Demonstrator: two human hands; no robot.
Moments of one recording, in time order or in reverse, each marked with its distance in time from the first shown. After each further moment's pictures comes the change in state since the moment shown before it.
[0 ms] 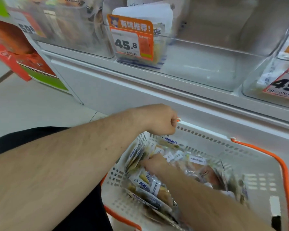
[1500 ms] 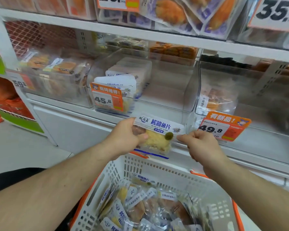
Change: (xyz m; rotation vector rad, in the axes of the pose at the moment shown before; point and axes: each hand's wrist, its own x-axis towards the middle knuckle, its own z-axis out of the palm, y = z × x) left_hand -0.022 0.023 -0.022 -0.807 0.587 0.069; right_hand -0.205 -0.055 -0.204 0.335 0.632 -0.460
